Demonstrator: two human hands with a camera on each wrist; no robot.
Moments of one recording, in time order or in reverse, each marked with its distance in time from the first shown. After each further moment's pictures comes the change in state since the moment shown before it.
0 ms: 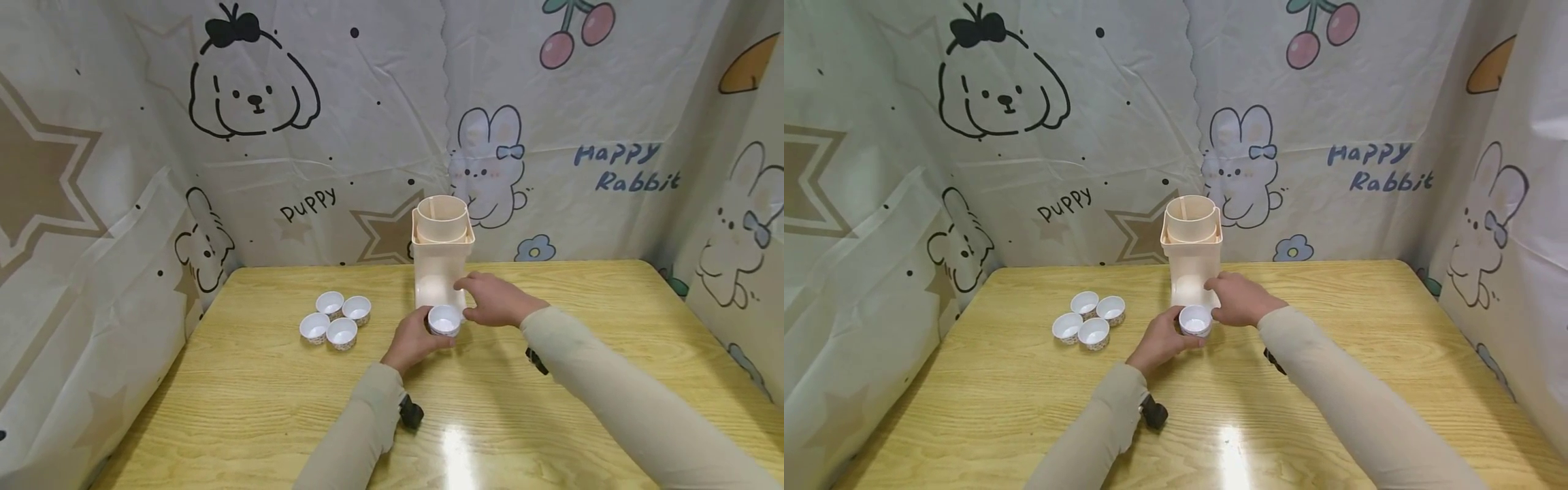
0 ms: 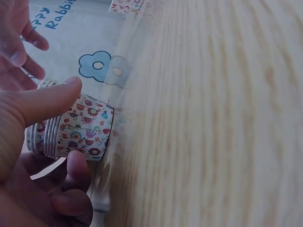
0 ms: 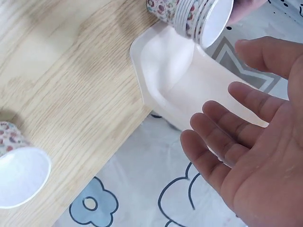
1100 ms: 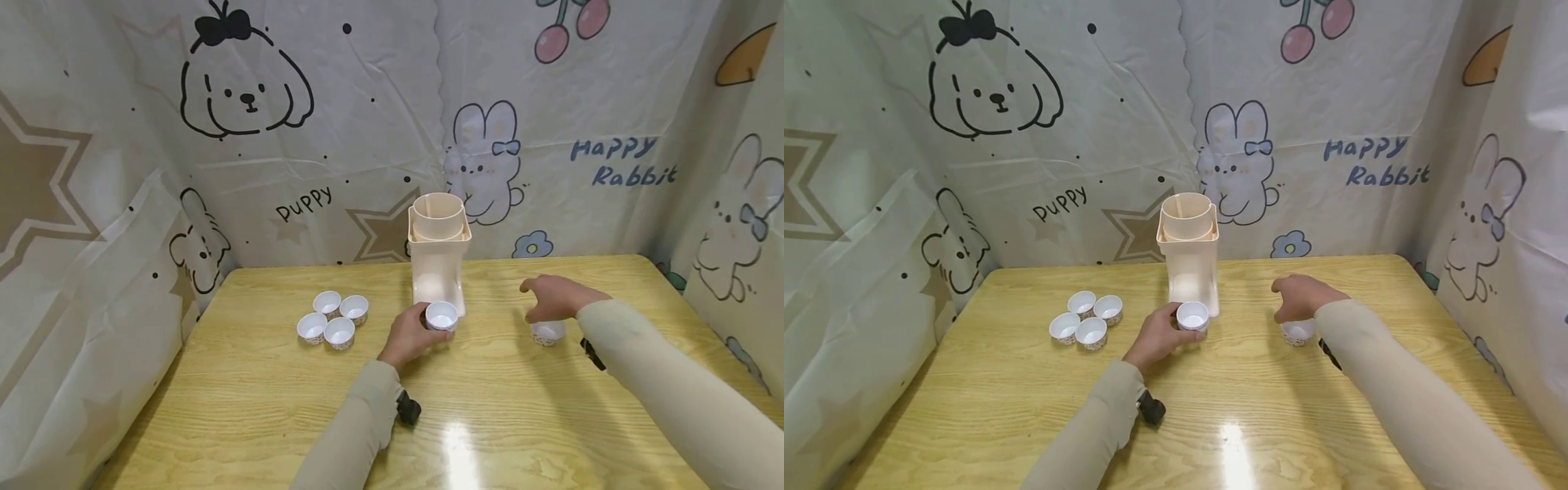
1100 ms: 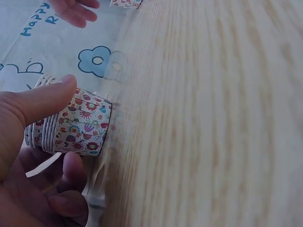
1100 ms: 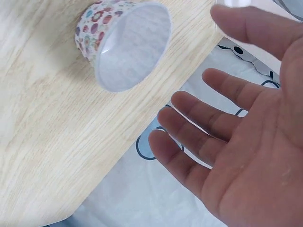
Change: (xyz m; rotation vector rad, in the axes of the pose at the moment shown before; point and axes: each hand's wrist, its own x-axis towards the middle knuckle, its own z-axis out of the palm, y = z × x) left_hand 0.004 -0.002 -0.001 0.045 0.033 0.002; right_hand -0.048 0.080 -0.016 0.017 -0.238 0.223
